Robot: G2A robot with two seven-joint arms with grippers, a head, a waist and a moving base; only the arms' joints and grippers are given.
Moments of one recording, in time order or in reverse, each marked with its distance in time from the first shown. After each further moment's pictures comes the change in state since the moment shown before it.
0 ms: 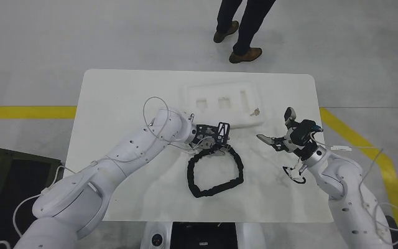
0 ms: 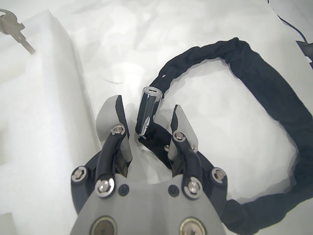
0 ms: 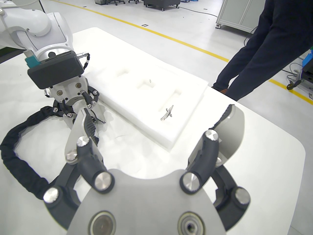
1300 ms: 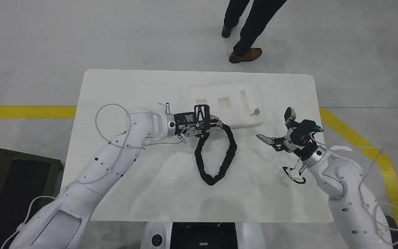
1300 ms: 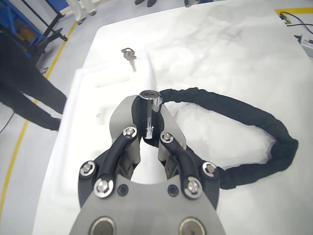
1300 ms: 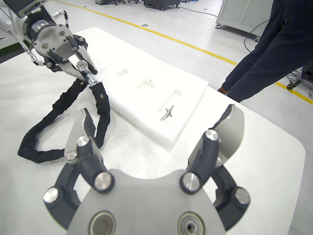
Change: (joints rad) left arm 0.311 0.174 -0.469 -0.475 0.015 0.156 -0.114; right arm 0.000 0.000 0.000 0.000 0.000 0.000 0.000
